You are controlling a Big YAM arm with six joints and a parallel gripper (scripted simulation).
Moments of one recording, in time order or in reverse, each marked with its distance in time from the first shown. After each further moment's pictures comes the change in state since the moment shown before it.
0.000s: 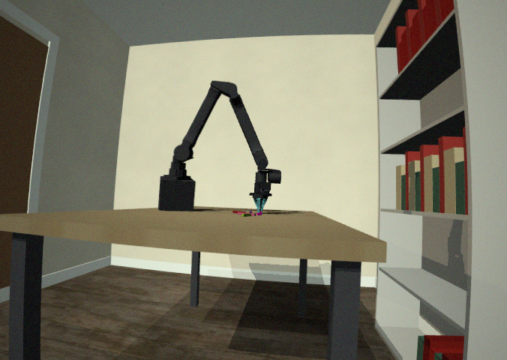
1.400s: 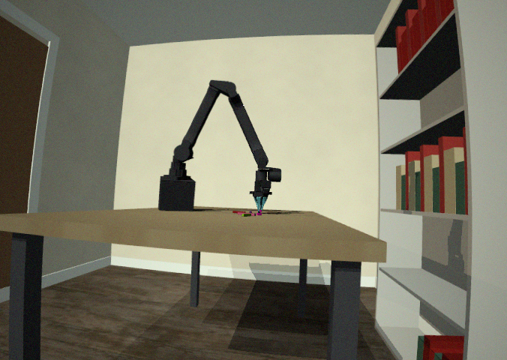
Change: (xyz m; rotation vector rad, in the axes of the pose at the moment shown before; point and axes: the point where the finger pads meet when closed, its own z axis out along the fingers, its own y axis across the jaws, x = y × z) arm 0.000 0.001 -0.008 -0.003 0.000 -0.001
